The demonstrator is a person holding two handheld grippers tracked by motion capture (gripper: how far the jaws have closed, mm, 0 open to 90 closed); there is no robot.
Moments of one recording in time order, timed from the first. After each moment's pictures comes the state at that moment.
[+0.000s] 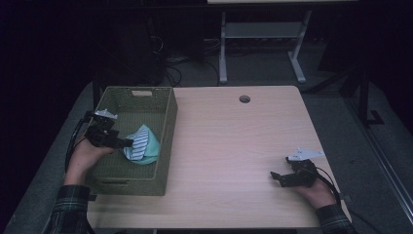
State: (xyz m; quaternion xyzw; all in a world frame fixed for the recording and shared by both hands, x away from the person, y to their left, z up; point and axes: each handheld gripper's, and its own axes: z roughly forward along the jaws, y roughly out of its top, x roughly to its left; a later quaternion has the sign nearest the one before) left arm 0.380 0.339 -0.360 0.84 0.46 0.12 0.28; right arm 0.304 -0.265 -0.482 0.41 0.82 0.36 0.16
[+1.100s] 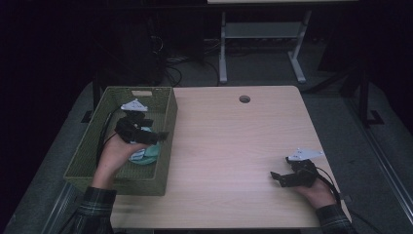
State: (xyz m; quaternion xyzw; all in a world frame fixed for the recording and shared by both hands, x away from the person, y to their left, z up) left arm 0.359 0.232 -0.322 0.83 0.38 0.12 0.38; right arm 0.305 -0.265 -0.482 0.41 0.82 0.36 0.16
